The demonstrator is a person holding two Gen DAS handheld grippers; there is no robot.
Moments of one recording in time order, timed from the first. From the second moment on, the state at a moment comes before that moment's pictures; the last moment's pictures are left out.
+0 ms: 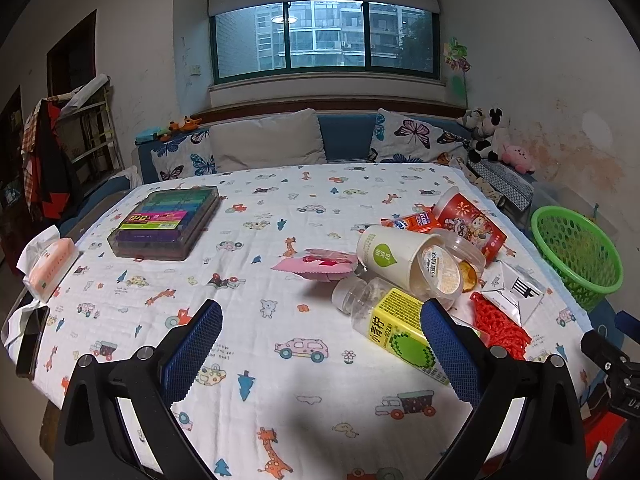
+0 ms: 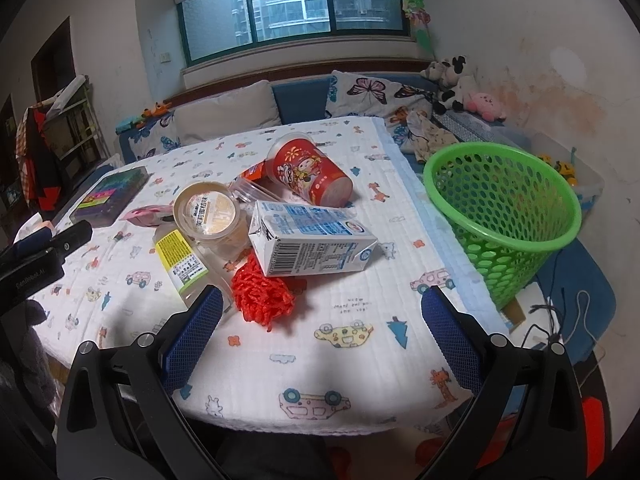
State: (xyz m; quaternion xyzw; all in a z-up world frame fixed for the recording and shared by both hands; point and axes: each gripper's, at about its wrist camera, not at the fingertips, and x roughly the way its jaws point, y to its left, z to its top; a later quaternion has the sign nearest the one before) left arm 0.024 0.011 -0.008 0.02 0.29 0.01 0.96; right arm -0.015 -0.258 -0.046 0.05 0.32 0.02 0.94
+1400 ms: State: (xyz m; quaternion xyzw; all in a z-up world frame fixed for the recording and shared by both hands) left arm 0.114 -0.134 -0.049 0.16 0.36 -0.34 0.85; right arm 0.011 -0.329 -0.063 0.09 0.36 -0.02 0.93
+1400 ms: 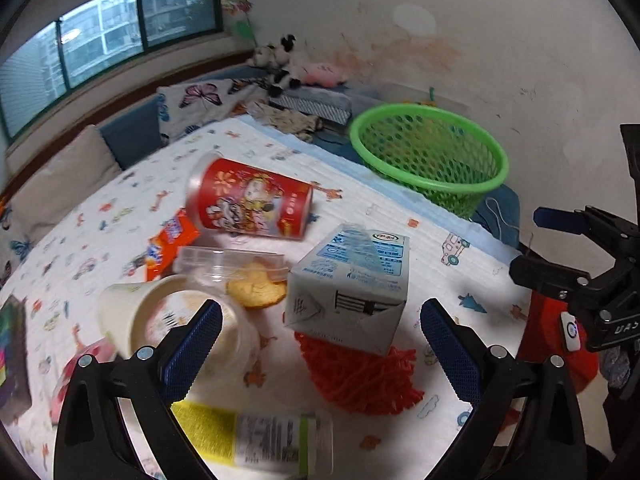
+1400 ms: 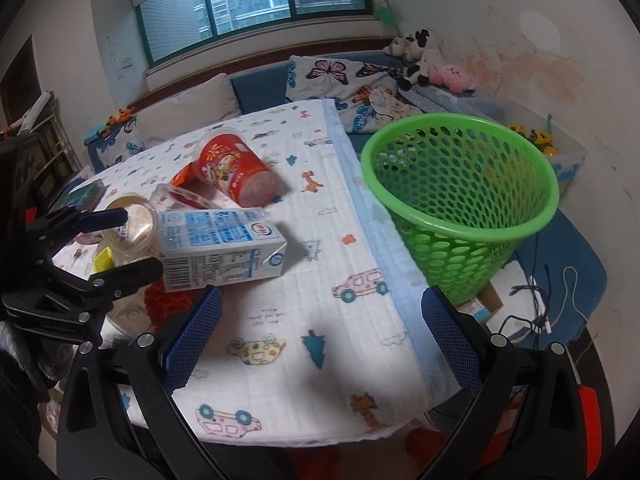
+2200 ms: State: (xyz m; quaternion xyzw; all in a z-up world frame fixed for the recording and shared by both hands) left arm 0.133 -0.162 -0.065 0.15 0.38 -0.38 0.83; right arm 0.009 -0.341 -0.072 0.10 0.37 -0.03 0.93
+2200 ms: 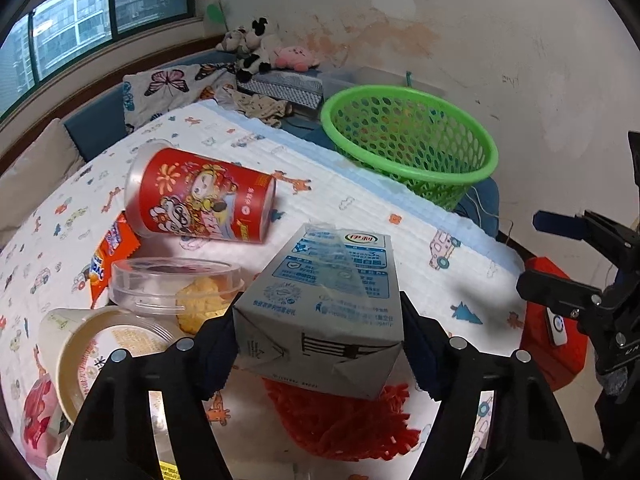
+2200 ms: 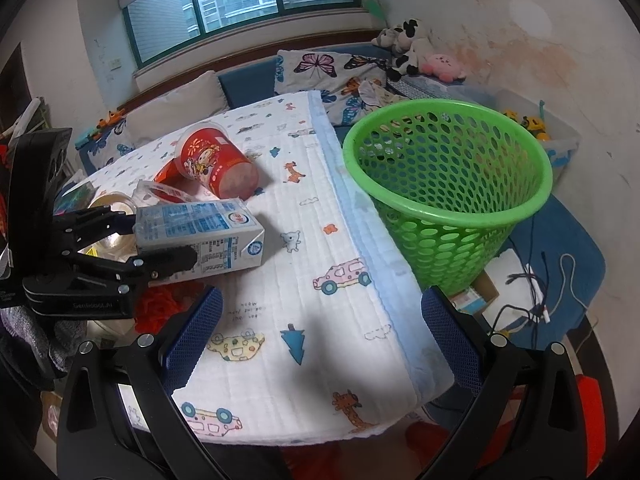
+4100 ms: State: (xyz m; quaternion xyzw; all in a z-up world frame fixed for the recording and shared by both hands) left arm 0.143 -0.115 0.044 0.05 0.30 -0.36 0.88; right arm 0.054 -0.351 -0.045 0.16 0.35 0.09 0.92
